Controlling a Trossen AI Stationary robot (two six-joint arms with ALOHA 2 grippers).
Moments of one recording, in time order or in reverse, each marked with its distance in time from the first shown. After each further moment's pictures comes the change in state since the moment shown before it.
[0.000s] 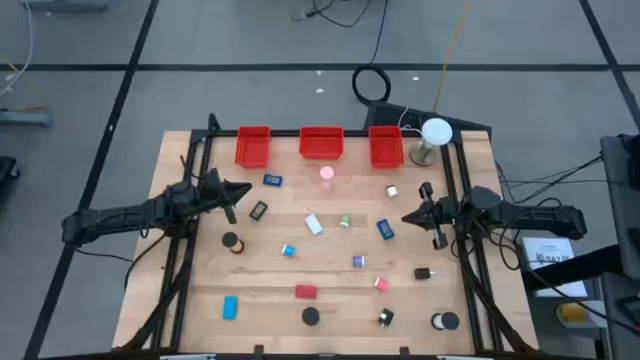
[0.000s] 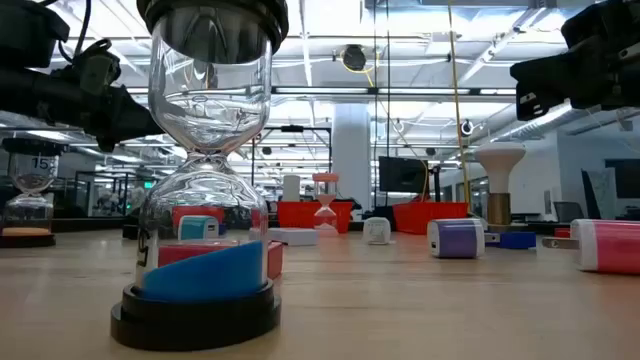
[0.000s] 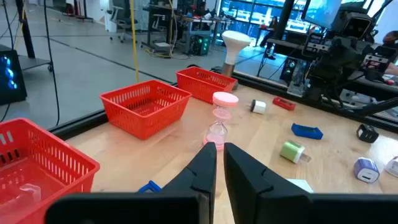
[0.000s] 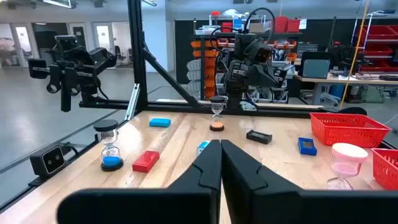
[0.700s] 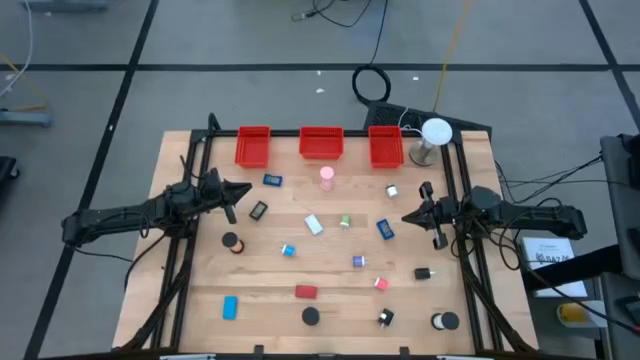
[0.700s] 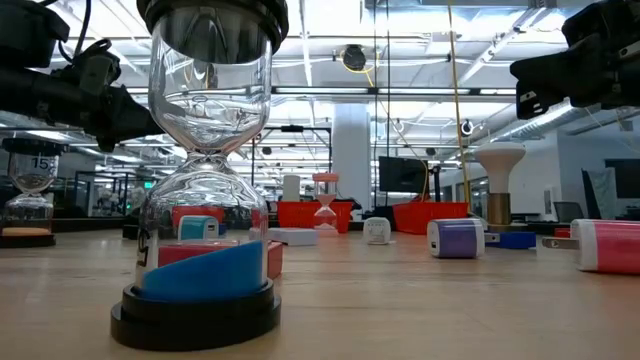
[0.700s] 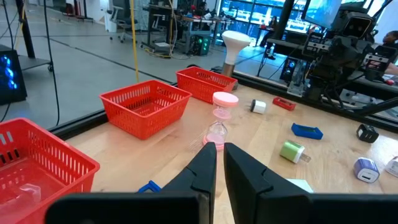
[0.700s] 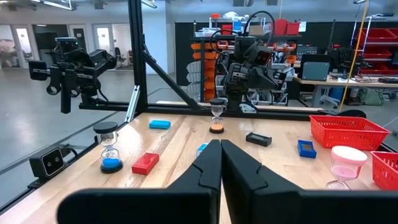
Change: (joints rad) left arm 0.000 0.000 0.000 0.000 0.000 0.000; right arm 0.000 0.000 0.000 0.011 0.000 -0.001
